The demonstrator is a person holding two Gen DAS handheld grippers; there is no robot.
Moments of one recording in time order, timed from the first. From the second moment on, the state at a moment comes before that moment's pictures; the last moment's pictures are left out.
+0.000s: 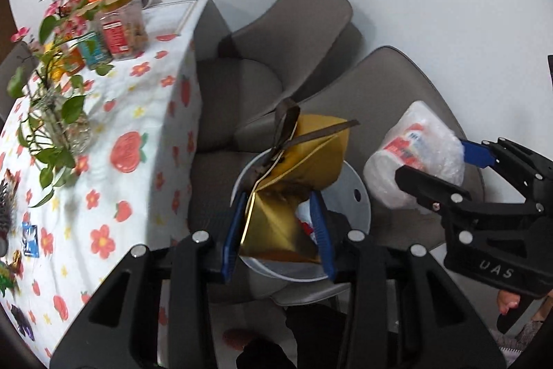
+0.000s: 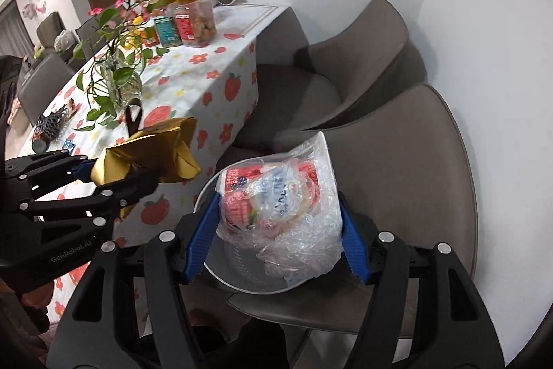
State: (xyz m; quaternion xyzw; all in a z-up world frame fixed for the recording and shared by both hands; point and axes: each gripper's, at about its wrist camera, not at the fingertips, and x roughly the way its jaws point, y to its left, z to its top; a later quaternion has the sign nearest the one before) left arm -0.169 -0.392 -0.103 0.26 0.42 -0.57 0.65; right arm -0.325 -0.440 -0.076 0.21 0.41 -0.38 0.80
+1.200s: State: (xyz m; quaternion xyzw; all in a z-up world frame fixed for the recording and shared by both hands) left arm -0.008 -0.154 -0.085 0.11 0.46 -0.31 0.82; right arm -0.109 -0.296 -0.068 0.07 0.44 -0.11 0.89
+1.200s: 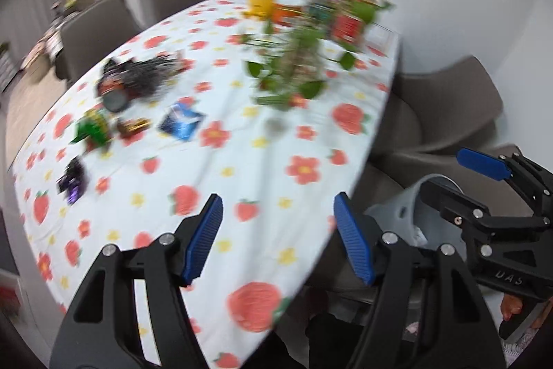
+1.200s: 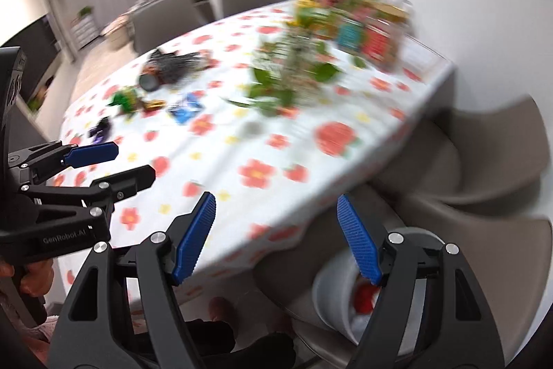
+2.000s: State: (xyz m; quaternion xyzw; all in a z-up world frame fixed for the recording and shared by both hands) left arm 0.134 0.072 -0.093 -0.01 0.48 -0.07 0.88; right arm 0.136 -0.101 -0.079 -0.06 0.44 0.11 0.89
